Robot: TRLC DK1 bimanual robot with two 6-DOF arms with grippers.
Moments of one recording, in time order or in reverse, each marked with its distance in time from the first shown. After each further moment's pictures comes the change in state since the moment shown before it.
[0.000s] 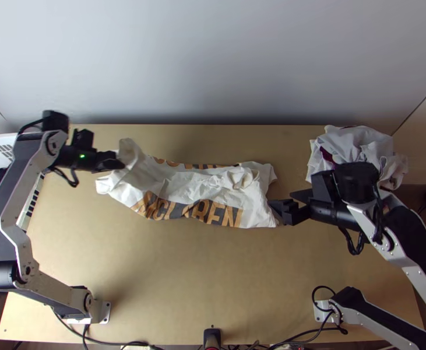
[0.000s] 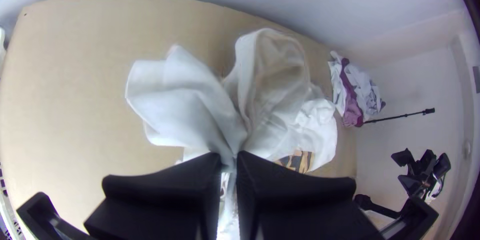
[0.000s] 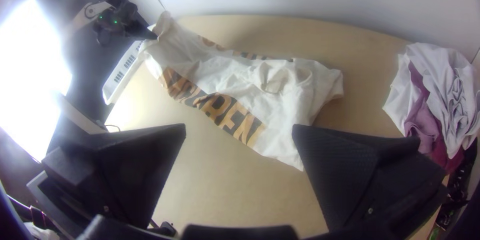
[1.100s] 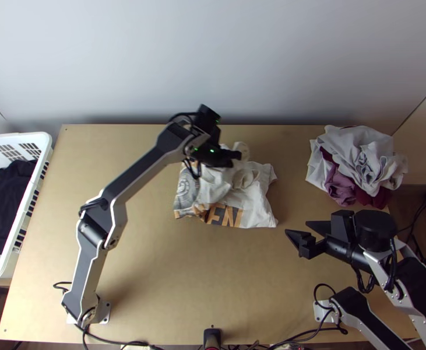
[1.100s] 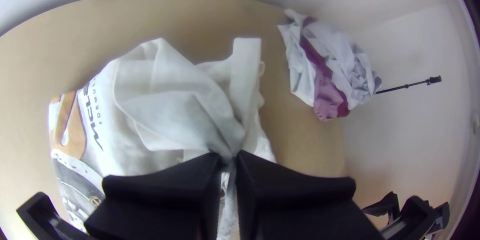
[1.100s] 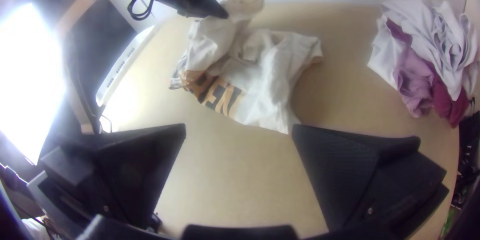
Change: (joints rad) left arm -0.731 0.554 0.713 0.088 -0.250 -0.518; right arm -0.072 -0.384 -0.379 0.037 -0.001 0.034
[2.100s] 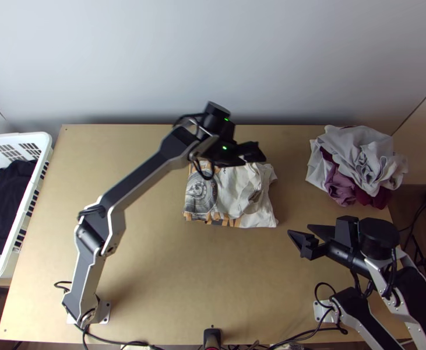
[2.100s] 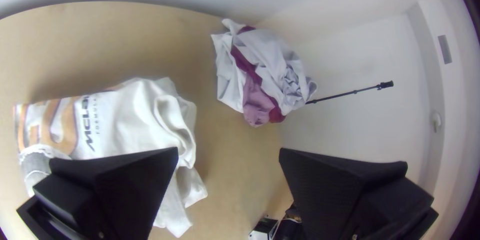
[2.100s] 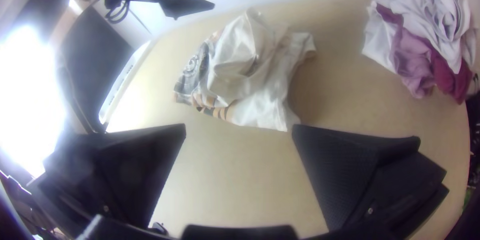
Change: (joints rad) left arm -0.055 -0.040 0.004 0.195 0.154 -0.186; right arm -0.055 -0.091 -0.100 0.056 -0.026 0.073
